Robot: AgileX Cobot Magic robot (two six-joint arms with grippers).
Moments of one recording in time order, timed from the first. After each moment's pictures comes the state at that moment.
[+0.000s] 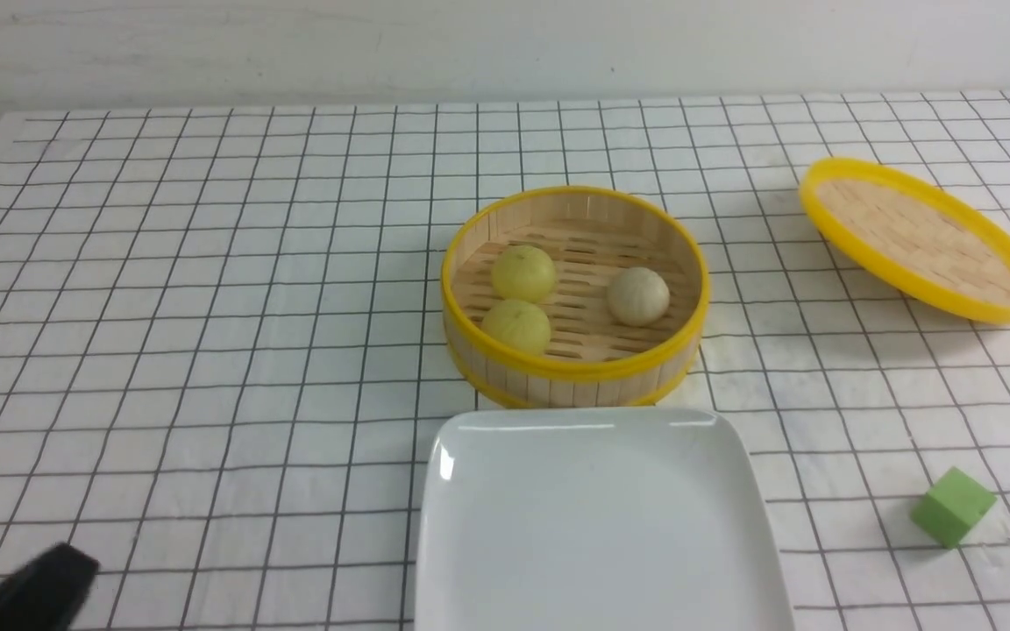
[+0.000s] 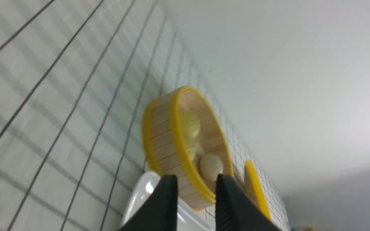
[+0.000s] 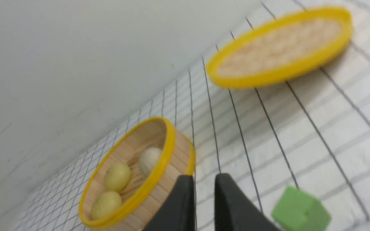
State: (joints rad) right arm -0.01 0.03 -0.16 0.41 0.32 0.26; left arm -0.06 0.00 -0.18 -0.54 0.43 -0.47
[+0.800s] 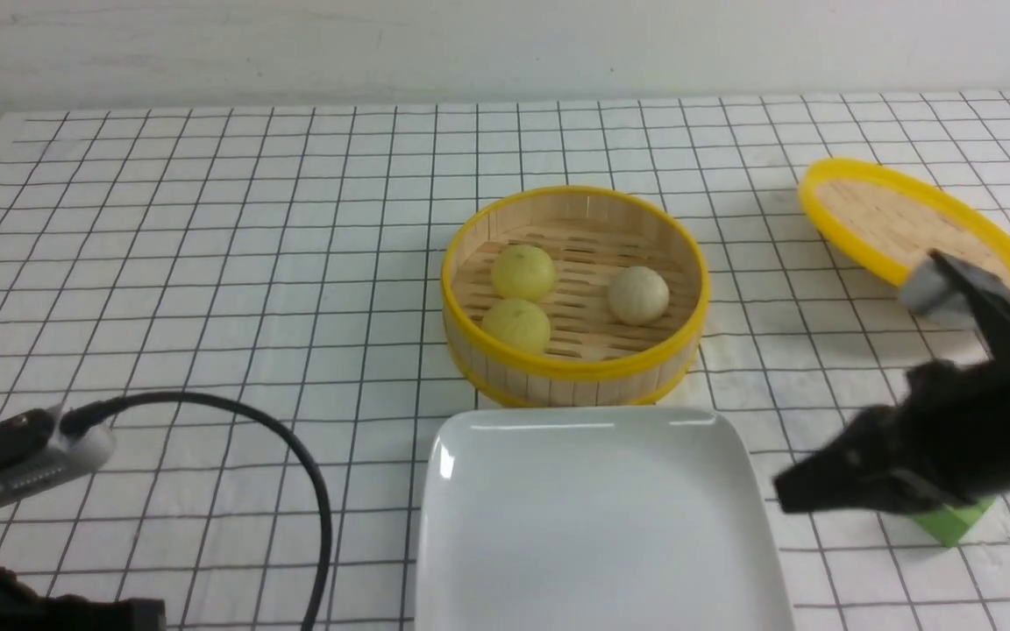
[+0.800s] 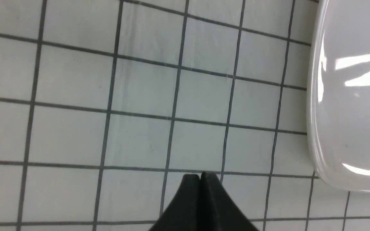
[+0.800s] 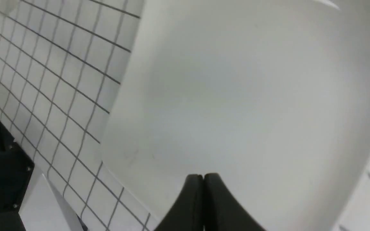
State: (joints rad) right arm 0.23 1.38 -0.84 0.95 0.87 -0.63; left arm -0.06 0.80 -0.49 -0.34 0.91 -0.08
